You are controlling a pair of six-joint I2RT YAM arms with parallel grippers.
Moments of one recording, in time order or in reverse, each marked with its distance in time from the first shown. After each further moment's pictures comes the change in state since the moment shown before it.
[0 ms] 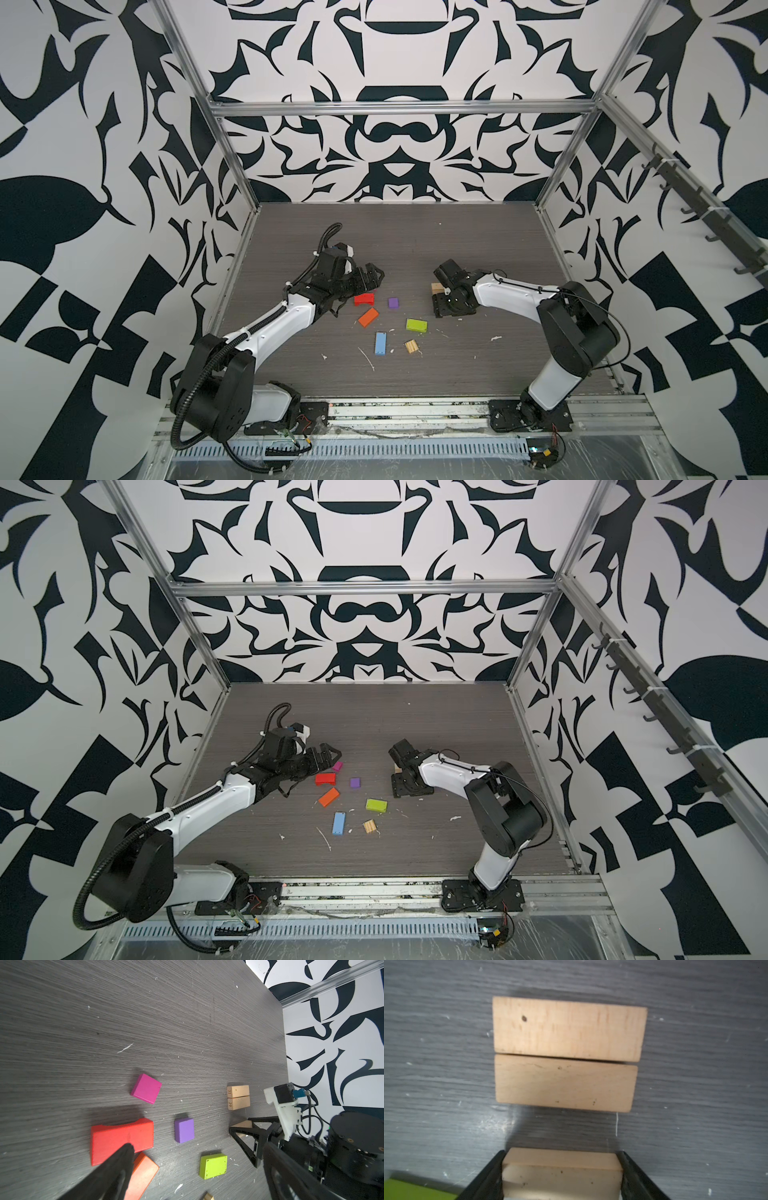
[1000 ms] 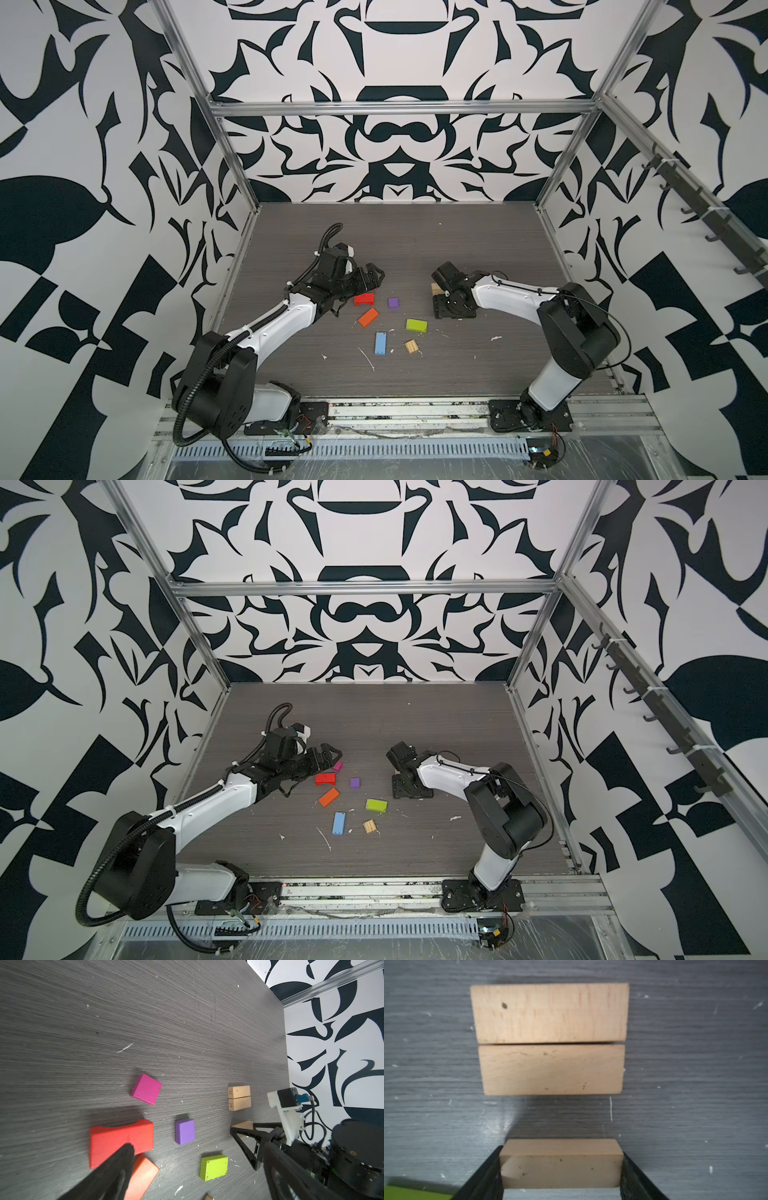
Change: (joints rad) left arm -0.001 0.014 0.000 0.010 0.000 -0.004; right arm 0.024 -0.010 -0.007 -0.027 0.038 0.105
